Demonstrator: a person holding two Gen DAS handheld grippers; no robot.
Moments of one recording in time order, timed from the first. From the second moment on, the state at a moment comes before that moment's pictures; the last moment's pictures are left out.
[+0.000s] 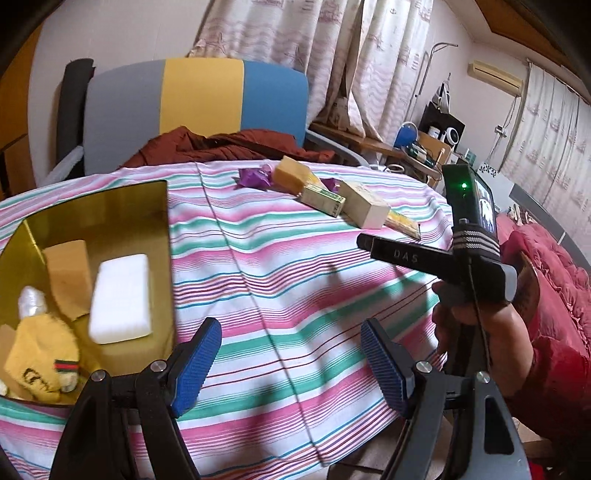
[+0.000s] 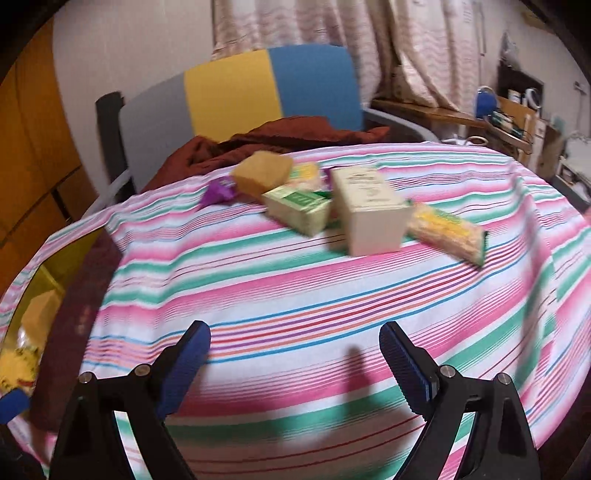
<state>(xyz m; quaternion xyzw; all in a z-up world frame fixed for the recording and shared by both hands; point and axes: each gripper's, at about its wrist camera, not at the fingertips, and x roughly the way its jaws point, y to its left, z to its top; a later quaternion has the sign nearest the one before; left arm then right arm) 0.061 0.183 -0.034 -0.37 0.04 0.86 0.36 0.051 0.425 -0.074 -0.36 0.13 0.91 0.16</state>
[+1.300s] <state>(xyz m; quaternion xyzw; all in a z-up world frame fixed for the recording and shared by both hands) -0.070 0.349 -0.042 -0.46 0.02 0.82 0.33 -0.006 0.526 -0.086 -0.32 0.14 0.90 0.25</state>
